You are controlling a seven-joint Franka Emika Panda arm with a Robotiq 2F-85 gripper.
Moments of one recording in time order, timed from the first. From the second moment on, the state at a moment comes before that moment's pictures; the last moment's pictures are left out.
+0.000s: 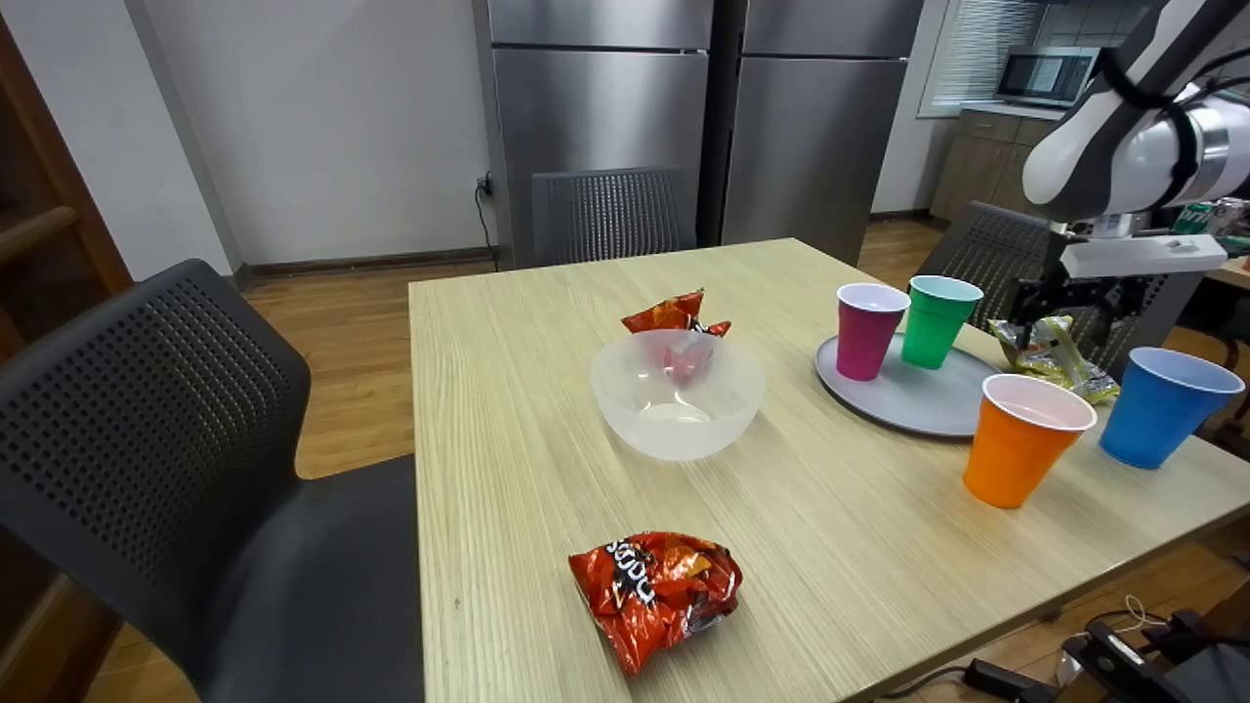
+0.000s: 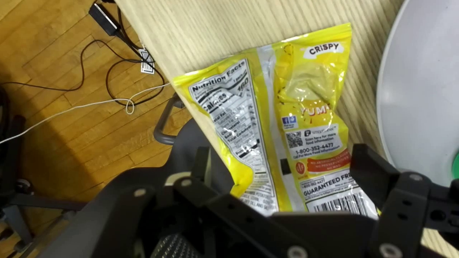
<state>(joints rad) -0.32 0.72 -0.26 -1.90 -0.06 2.63 0.02</state>
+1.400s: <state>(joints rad) -0.33 0.72 -0.25 -1.89 -0.05 2.63 0.01</state>
